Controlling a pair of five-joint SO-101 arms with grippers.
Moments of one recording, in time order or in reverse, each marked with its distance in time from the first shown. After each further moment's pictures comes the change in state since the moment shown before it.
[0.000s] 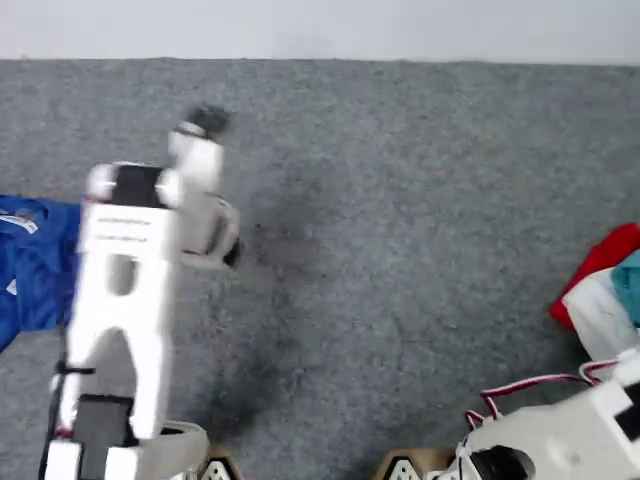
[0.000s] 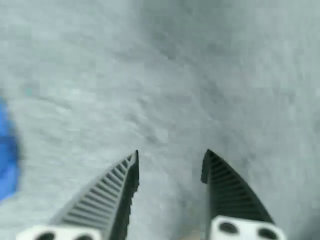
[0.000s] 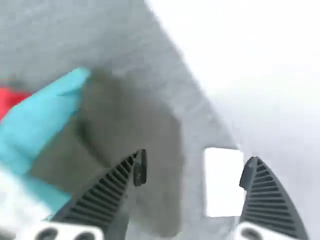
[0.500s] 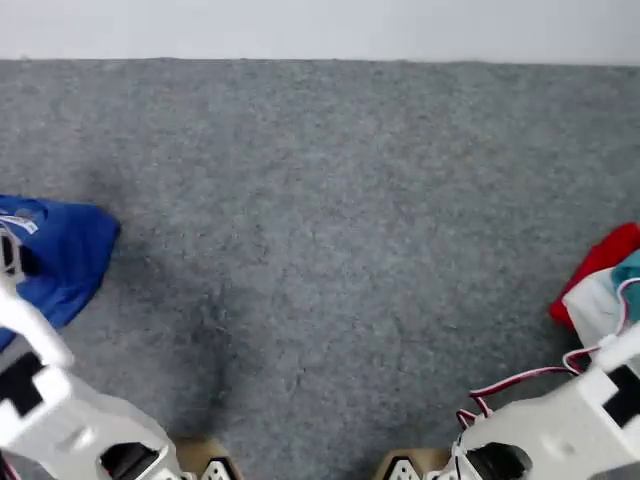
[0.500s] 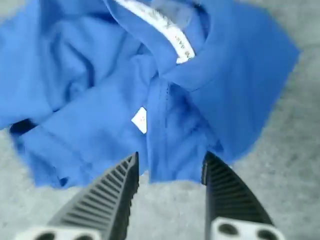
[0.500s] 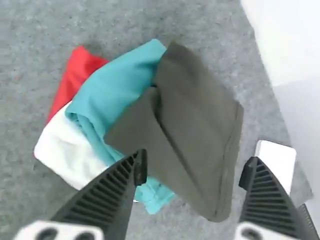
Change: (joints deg) left arm -49.2 21.5 -6.4 -22.5 -20.0; right arm -7.0 0.0 0.7 10.7 0.0
